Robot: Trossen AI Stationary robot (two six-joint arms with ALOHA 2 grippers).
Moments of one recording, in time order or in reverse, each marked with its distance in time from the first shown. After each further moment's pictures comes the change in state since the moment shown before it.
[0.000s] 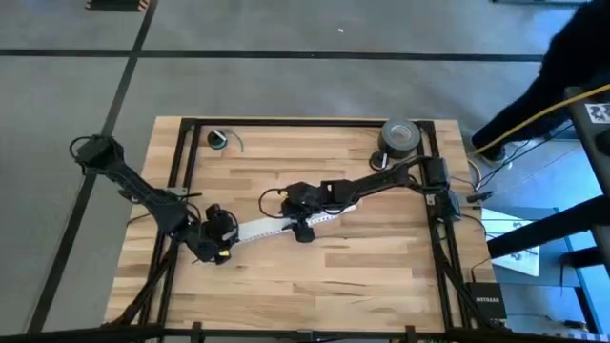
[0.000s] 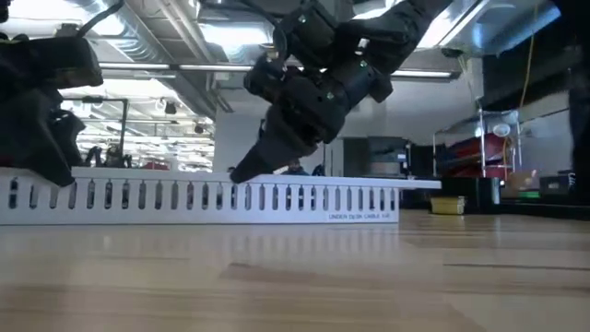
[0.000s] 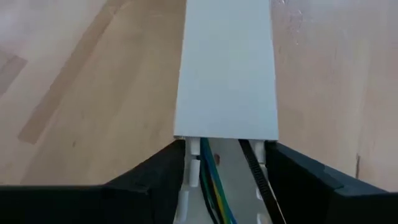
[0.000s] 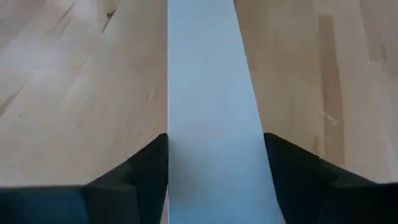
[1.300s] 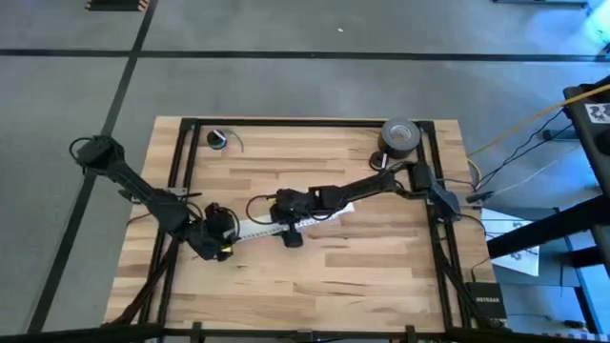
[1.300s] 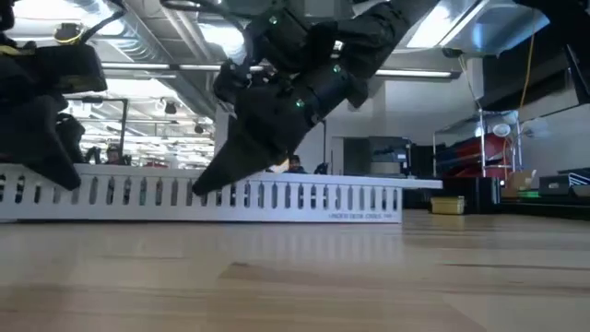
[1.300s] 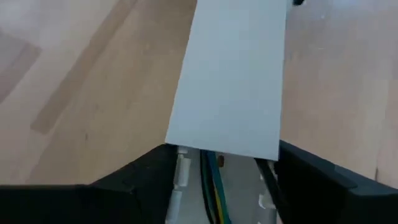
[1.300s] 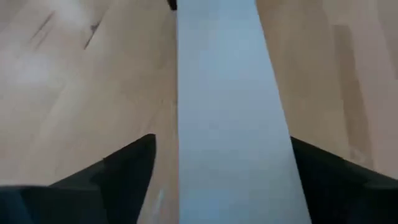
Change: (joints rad) left arm 0.021 0.001 0.007 -0.070 0.021 -0.092; right arm 0.026 0.131 0.158 -0.064 0.031 0.026
